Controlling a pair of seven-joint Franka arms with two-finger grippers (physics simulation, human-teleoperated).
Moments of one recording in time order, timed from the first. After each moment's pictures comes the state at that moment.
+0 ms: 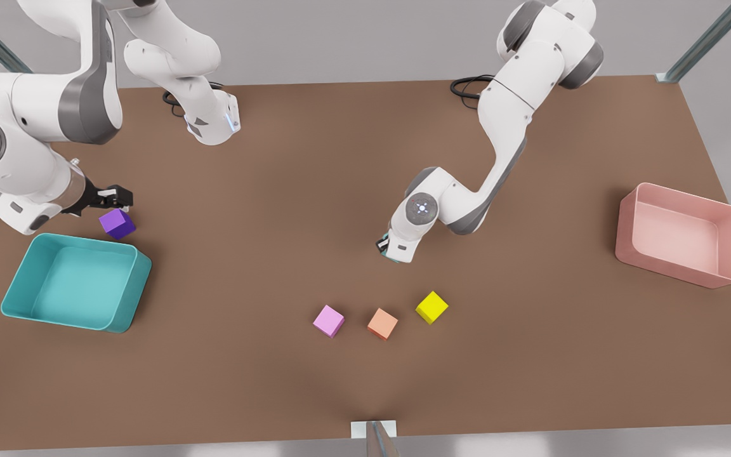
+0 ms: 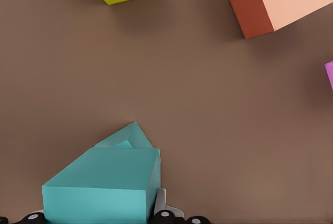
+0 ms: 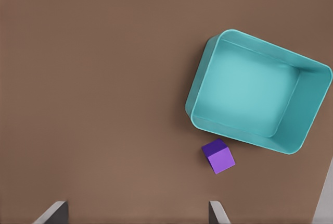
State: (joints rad) left arm -0.35 0.61 -0.38 -1.72 0.05 2.24 -1.20; right arm 0.07 0.09 -0.02 -1.49 -0.13 1.39 -0.10
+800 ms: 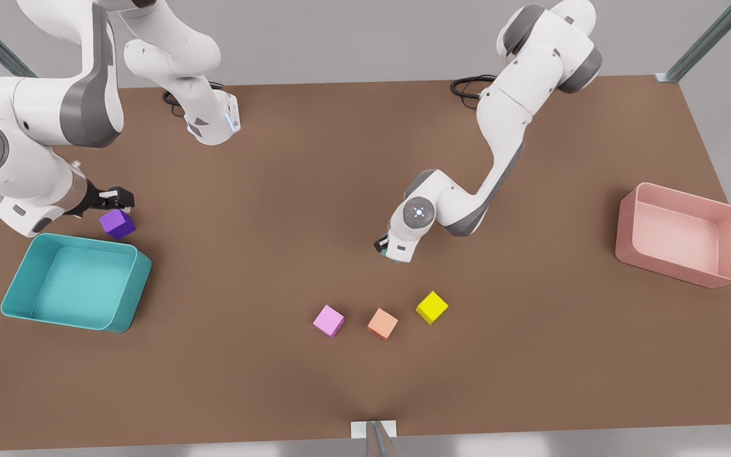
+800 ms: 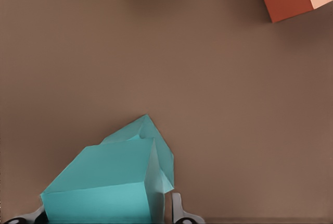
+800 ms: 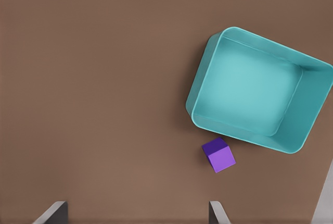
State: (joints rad) left arm -0.34 0.62 -0.40 -1.72 0.06 2.19 -1.22; right arm 0.07 0.10 -0.02 -1.49 -0.13 1.38 -0.10
